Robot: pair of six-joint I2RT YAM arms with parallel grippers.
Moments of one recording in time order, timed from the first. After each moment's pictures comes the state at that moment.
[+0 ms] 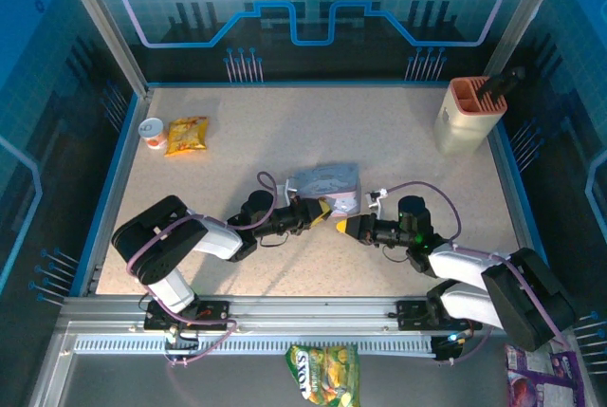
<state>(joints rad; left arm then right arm) -0.72 1.66 0.43 1.04 0.42 -1.41 0.45 1.19 0.17 0.63 -0.77 1.04</state>
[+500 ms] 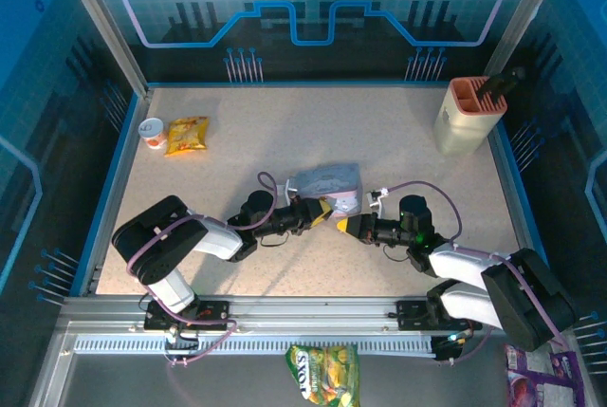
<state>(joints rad) -0.73 1.66 0.43 1.05 0.43 -1.43 0.44 1.19 0.17 0.63 -0.78 1.04</state>
